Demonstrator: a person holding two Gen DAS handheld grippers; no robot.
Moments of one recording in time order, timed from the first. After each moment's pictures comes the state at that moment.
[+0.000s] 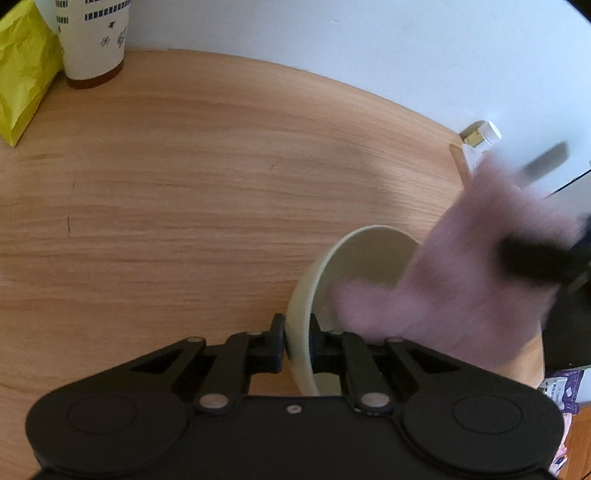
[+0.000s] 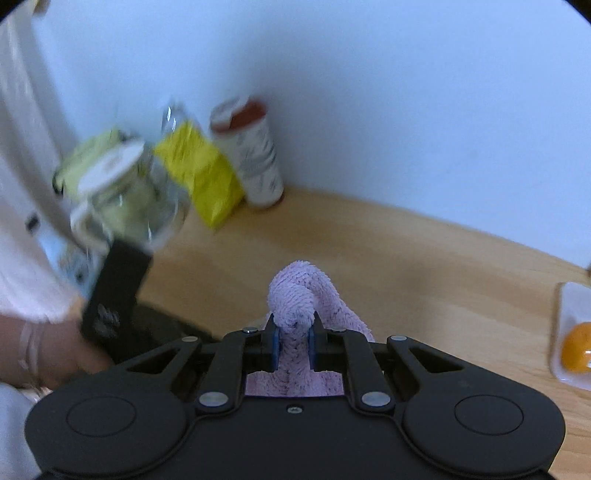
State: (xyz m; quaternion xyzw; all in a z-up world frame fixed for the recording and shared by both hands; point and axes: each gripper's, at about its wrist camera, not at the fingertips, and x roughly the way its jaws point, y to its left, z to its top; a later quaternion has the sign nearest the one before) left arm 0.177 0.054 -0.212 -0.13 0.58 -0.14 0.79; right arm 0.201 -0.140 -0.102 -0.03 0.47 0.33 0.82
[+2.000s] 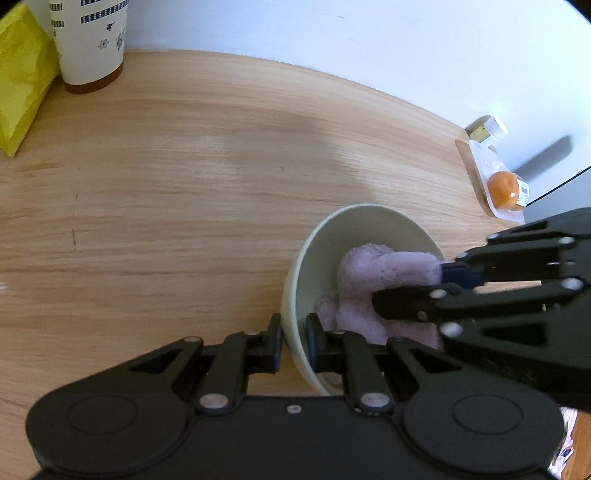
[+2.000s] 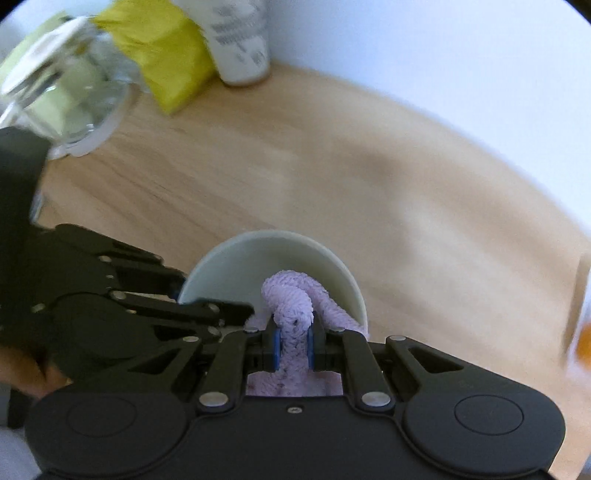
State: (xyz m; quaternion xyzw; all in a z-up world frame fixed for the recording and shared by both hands) left arm 0.184 0.052 -0.215 -0.11 0.59 -0.14 0.79; right arm 0.240 -0.068 -0.162 -0.12 0.62 0.25 0.74
